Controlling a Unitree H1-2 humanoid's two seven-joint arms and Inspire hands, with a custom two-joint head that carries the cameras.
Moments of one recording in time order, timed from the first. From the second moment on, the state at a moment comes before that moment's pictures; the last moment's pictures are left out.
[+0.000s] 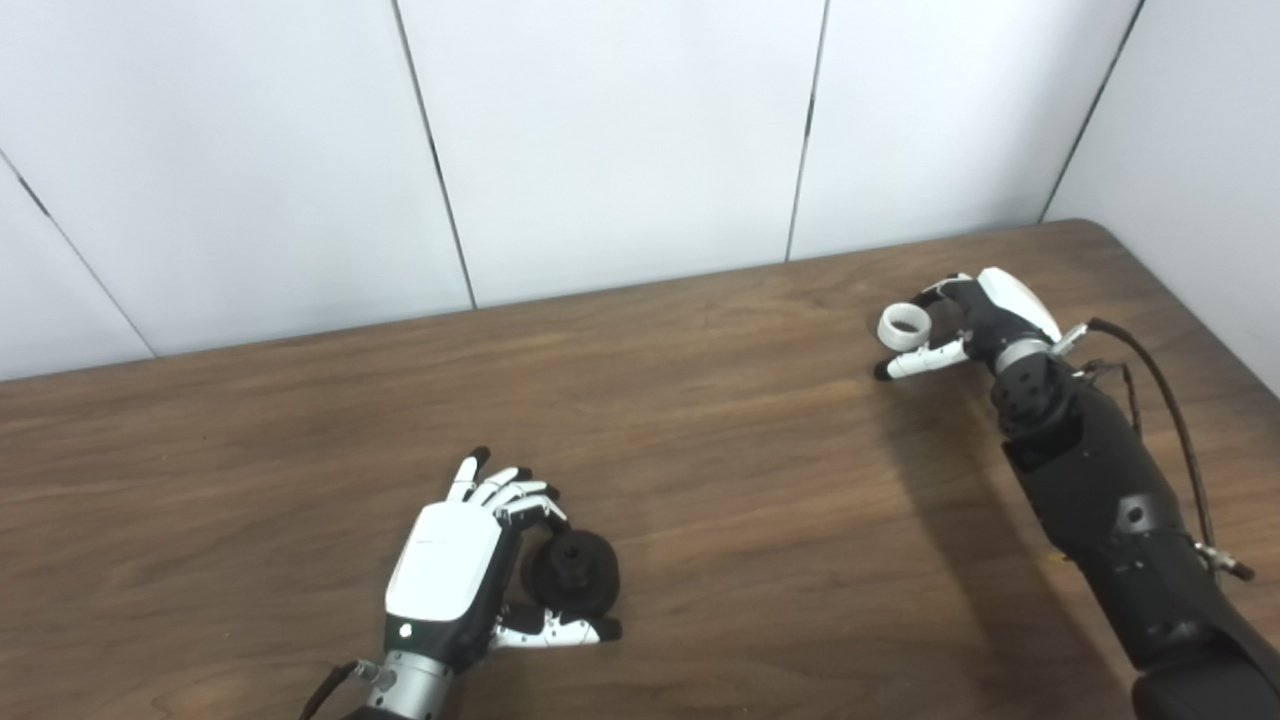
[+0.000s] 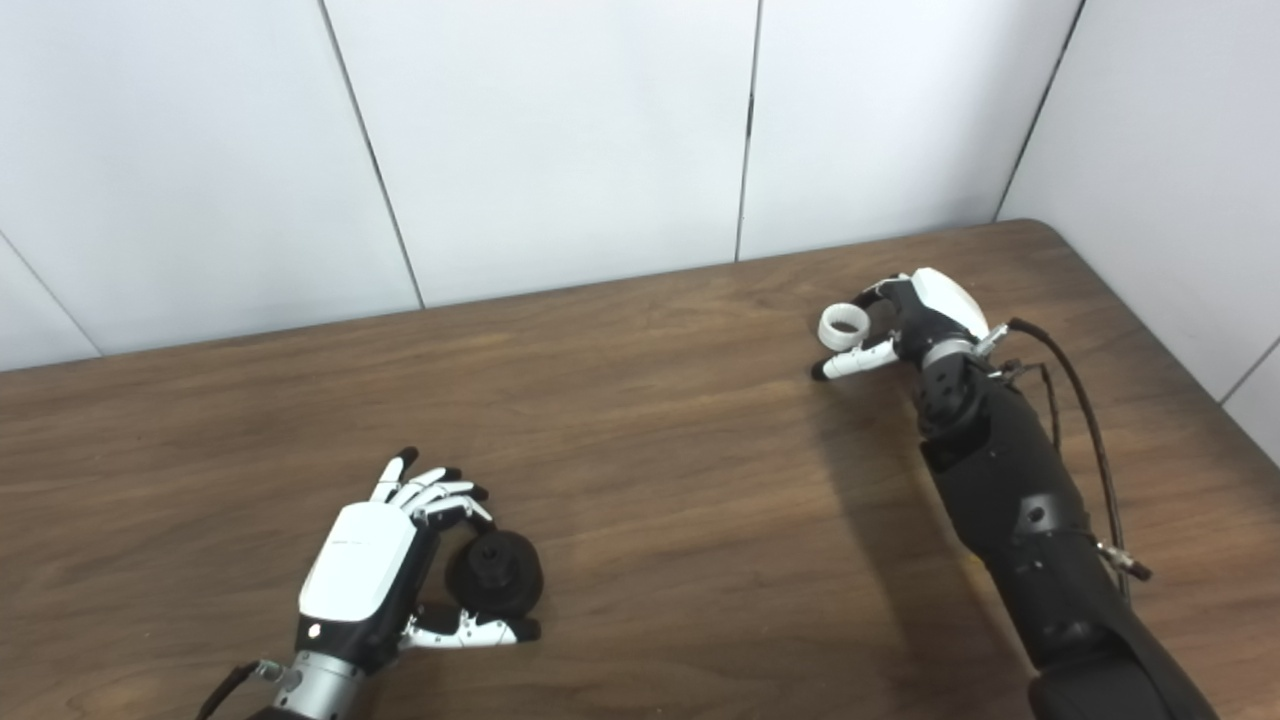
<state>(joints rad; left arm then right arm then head) -0.06 0.23 -0.44 -0.02 0.95 -0.05 0.18 -0.52 -0.46 0.04 0.35 -0.62 0.47 0.14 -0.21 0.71</state>
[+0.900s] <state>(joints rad) -0.04 0.23 -0.44 -0.03 0.96 -0.04 0.18 -0.53 -0.46 0.02 0.36 -0.64 0.47 0.14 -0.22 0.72</state>
